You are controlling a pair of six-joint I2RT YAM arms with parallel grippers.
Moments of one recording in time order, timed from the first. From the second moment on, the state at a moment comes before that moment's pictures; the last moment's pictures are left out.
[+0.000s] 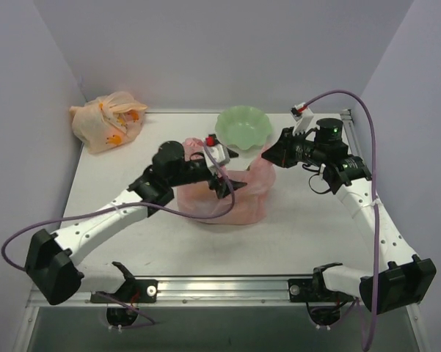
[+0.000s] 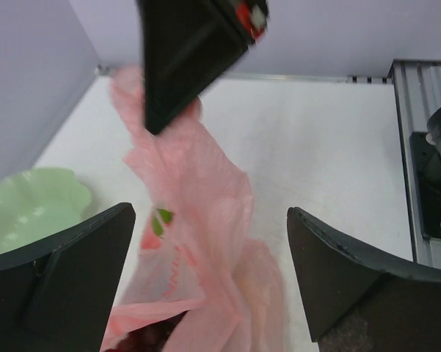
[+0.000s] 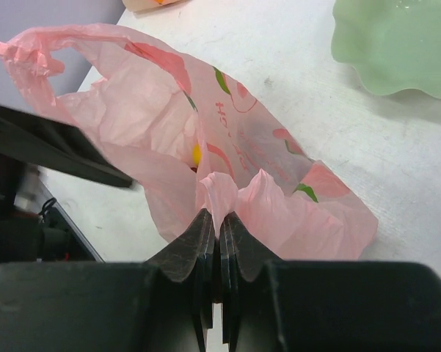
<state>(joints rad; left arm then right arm) -0.80 1.35 1.01 0.25 0.49 0.15 0.25 1.21 1.19 -0.44 -0.56 0.23</state>
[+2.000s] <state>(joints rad) -0.62 1.36 1.14 -0.10 1.01 0.41 0.43 1.33 1.29 -0.52 -0.49 0.14</state>
